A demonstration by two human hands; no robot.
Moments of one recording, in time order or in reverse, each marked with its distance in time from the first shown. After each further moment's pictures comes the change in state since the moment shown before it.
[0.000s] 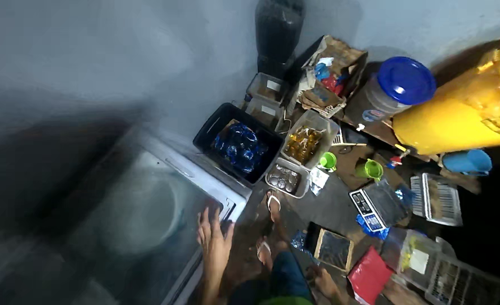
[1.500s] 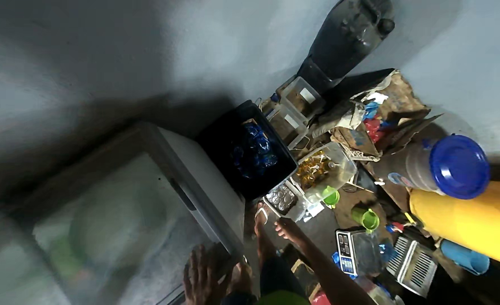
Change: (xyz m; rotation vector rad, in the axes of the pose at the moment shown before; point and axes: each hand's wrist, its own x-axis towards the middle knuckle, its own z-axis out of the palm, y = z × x) left_hand 0.001 0.003 0.034 0.415 0.071 -0.098; right_hand 0.135 -0.360 -0.071 -0.320 -0.243 -0.016
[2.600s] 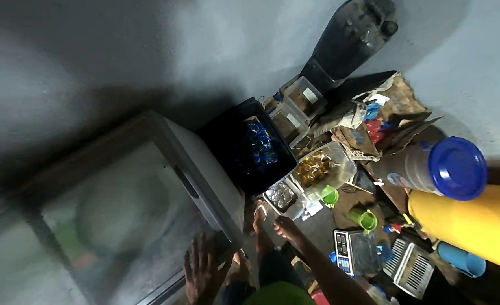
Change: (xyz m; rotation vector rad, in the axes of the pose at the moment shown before) left_hand 0.001 0.000 0.002 -0.003 -0.001 -0.022; right_hand -0.001 0.014 0.015 -0.077 0.012 -0.002
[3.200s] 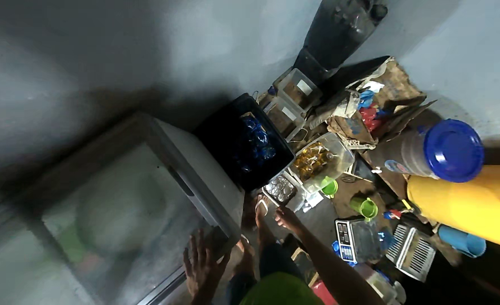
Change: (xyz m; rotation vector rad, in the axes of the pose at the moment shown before) left_hand 0.000 0.001 0.000 0.014 -0.004 -0.011; right_hand -0.004 0.003 -0.010 0.016 0.046 -0.055
